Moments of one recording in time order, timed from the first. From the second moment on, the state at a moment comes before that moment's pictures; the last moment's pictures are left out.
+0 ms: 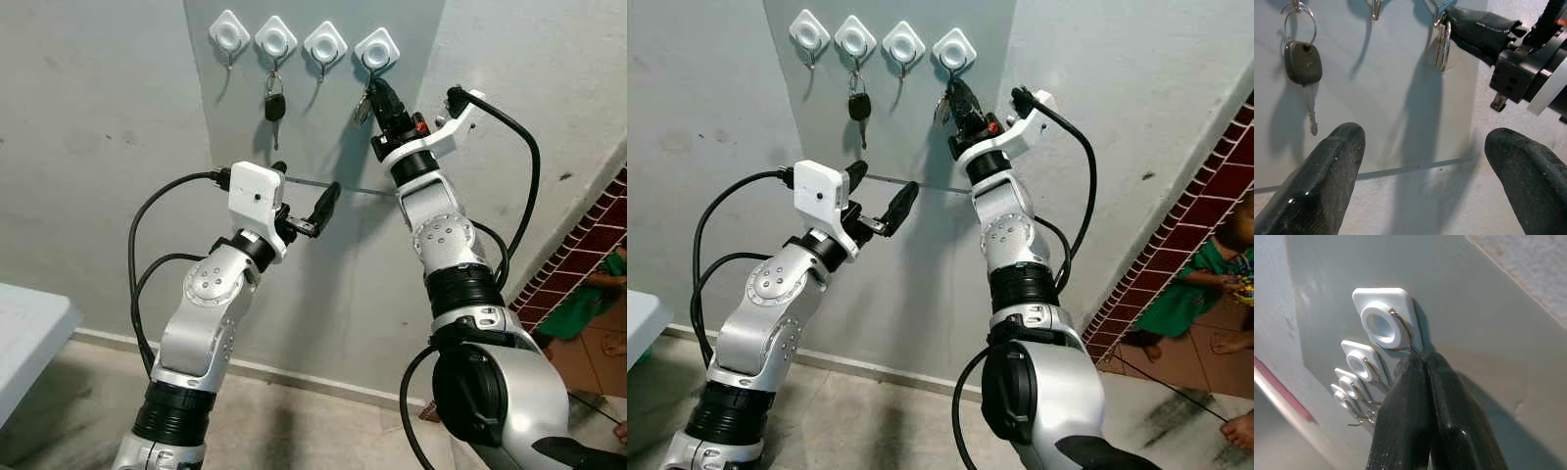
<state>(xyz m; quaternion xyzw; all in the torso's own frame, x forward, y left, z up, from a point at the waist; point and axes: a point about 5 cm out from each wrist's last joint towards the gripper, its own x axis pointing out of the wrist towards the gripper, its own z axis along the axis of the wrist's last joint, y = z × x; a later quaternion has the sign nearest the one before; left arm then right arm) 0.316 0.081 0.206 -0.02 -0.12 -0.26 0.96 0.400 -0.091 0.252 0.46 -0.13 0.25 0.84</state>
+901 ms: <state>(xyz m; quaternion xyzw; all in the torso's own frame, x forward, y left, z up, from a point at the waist) 0.312 0.079 0.201 -0.03 -0.11 -0.26 0.96 0.397 -0.088 0.250 0.57 -0.10 0.26 0.77</state>
